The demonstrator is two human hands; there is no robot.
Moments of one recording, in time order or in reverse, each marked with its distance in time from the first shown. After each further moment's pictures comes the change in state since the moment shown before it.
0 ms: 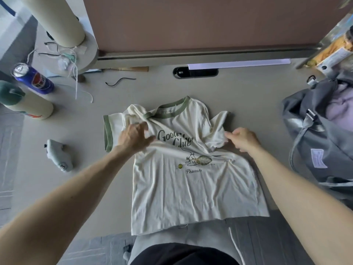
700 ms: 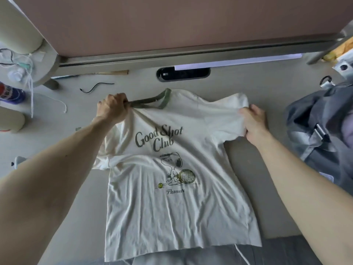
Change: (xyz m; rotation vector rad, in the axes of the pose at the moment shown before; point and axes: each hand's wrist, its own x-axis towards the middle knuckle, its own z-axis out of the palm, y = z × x) left_hand 0.146 0.028 -0.031 0.099 0.128 -0.177; right_hand 0.120 0.002 -0.048 0.993 0.191 0.036
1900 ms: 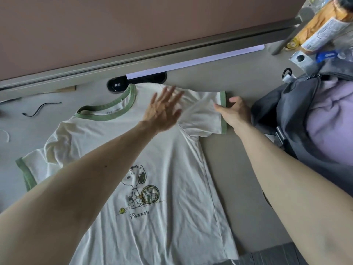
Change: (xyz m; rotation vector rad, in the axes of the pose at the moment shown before) left_hand 0.015 0.258 0.081 -0.003 -0.109 0.638; right_hand 0.088 -0.005 -0.061 -0.591 0.053 -0.027
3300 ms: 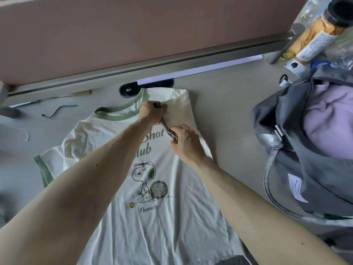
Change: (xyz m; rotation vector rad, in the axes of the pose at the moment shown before) left_hand -0.023 -0.025 -0.024 -0.970 0.179 -0.784; right_hand -0.148 -0.041 0.081 -0.163 -0.257 -0.630
